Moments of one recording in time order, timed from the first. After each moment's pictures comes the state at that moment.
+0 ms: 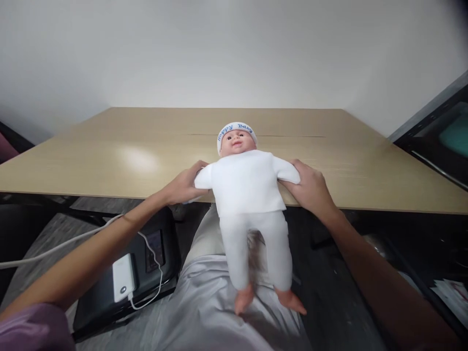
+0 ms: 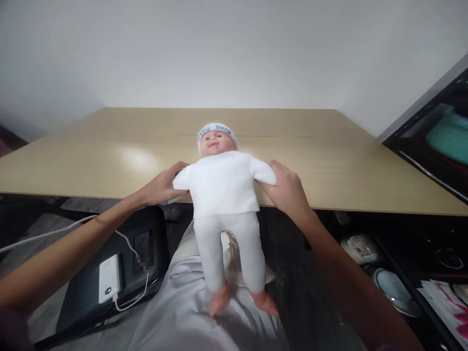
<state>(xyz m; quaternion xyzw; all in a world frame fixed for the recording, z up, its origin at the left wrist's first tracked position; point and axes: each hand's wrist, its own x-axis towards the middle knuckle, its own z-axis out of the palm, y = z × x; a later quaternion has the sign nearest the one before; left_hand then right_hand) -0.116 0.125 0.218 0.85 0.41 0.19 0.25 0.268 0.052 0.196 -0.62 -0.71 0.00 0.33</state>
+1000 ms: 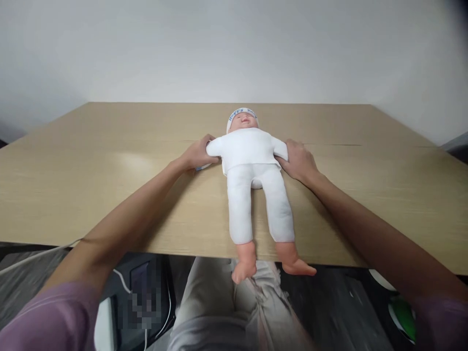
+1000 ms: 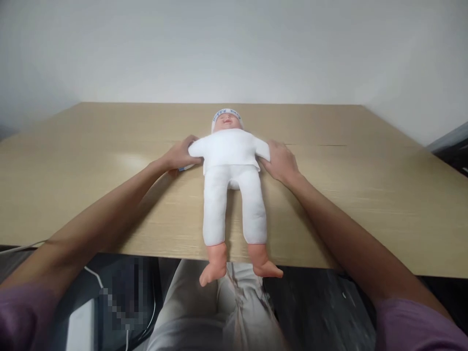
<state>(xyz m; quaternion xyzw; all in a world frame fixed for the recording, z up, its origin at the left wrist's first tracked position) -0.080 0.380 0.184 0.83 0.49 0.18 0.19 0.297 0.302 0.140 -0.65 -0.73 -0.06 0.21</state>
